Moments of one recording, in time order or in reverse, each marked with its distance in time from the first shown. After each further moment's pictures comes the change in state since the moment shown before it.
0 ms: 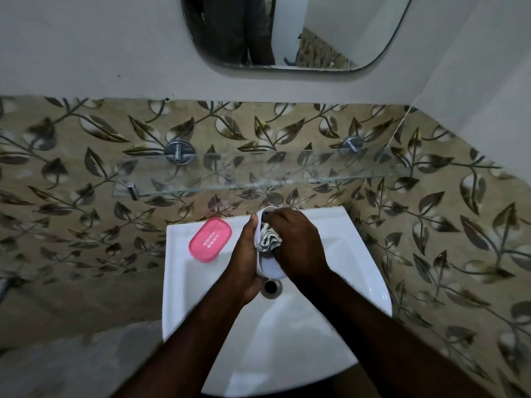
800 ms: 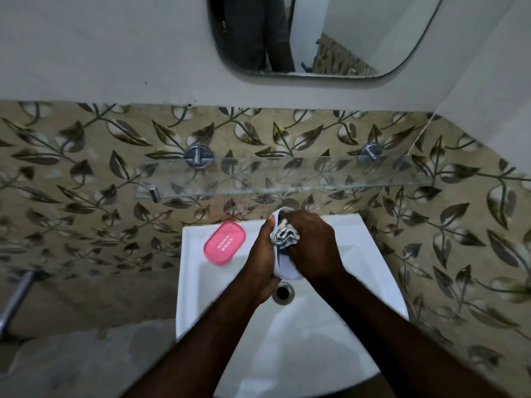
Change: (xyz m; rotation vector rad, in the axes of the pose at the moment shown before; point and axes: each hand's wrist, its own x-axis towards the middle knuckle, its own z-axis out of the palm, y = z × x) left_hand -0.003 0.005 0.013 0.199 0.103 0.069; right_hand 0.014 -0.002 -0.005 0.035 0.043 0.046
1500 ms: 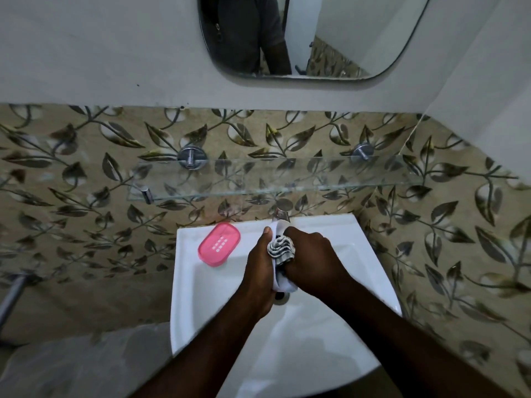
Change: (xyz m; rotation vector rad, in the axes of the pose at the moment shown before) left_hand 0.000 -0.017 0.001 -0.064 0.076 0.001; right_hand -0.017 -0.004 -0.023 -0.009 -0.386 0.132
